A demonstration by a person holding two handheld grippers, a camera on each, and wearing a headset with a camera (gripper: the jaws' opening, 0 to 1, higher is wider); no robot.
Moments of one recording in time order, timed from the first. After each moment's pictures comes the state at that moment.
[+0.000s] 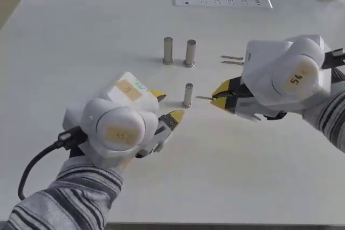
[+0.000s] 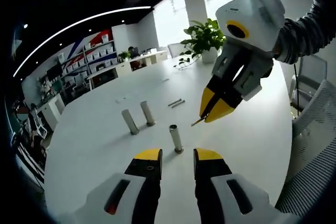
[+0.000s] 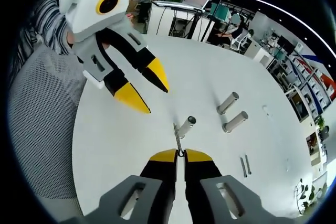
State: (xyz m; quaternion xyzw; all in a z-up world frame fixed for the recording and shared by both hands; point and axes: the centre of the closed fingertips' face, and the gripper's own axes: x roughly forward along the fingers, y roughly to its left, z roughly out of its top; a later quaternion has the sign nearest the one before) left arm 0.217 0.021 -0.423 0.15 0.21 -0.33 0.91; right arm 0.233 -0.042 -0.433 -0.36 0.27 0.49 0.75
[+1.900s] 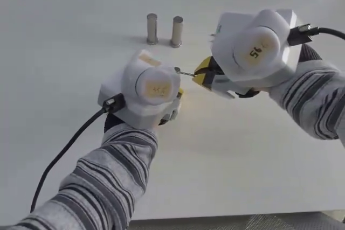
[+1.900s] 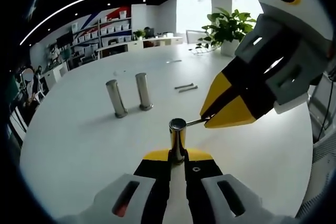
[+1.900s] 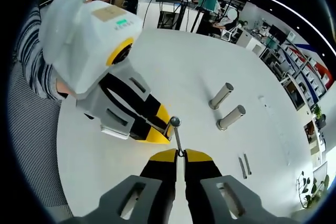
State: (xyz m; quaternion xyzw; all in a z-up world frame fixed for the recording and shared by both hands) left arm 0.265 -0.007 -0.485 0.07 0.28 -0.27 0.92; right arm 0.259 -0.032 -0.452 -0.36 0.29 0.46 0.76
